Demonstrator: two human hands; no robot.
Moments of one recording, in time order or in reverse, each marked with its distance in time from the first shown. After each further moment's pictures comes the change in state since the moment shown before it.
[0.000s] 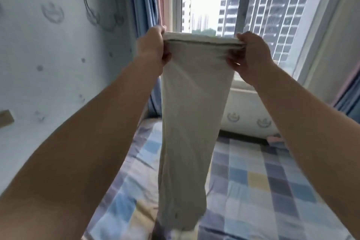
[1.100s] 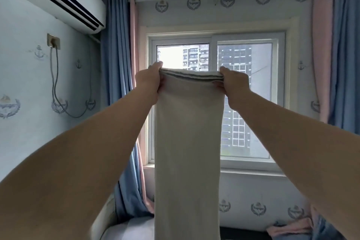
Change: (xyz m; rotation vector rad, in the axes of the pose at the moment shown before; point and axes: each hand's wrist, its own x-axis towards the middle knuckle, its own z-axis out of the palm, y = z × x) left_hand 0.227 0.147 0.126 -0.129 -0.213 0.228; right_hand 0.204 -0.135 0.125 -0.136 0.212 -0.433
